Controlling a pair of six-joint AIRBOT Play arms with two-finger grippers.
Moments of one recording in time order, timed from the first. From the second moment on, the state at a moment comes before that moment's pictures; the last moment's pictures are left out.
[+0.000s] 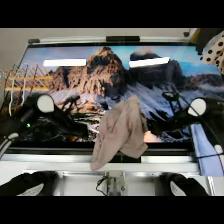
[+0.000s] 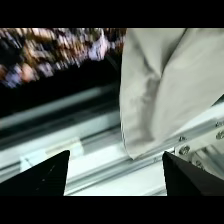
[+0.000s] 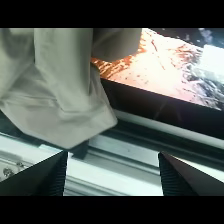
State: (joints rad) left arm -0.45 -1.16 0.97 1.16 -1.42 -1.70; right arm 0.11 -0.99 0.90 -1.31 1.46 1.45
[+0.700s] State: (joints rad) left arm -0.72 -1.17 0.53 0.86 -1.00 -1.71; right arm 0.11 -1.17 0.85 -1.19 1.35 1.43
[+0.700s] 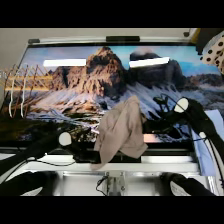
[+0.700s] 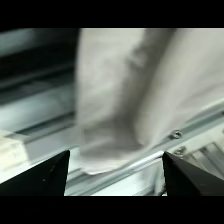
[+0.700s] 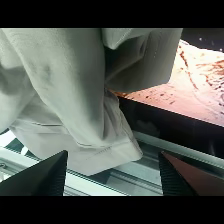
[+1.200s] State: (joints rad) left arm -0.76 -1.16 0.53 0.84 -0.91 -1.68; right arm 0.13 -1.18 0.77 -1.15 1.26 1.41
